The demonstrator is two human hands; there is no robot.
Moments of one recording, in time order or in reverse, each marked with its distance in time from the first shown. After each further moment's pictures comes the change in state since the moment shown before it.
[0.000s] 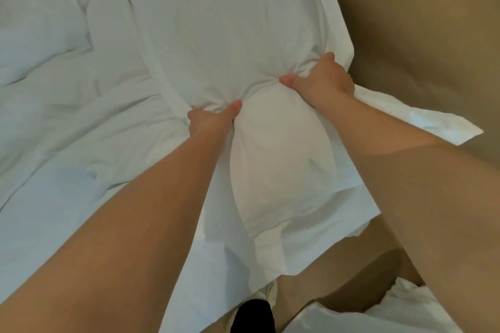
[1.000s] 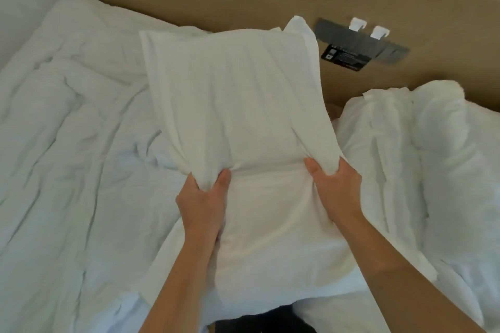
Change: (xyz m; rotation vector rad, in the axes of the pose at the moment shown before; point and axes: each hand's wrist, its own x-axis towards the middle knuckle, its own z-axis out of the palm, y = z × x) left_hand -0.373 -0.198 -0.356 0.276 -0.327 0.651; right_hand -0.684 0.088 -0.009 0.762 0.472 0.544
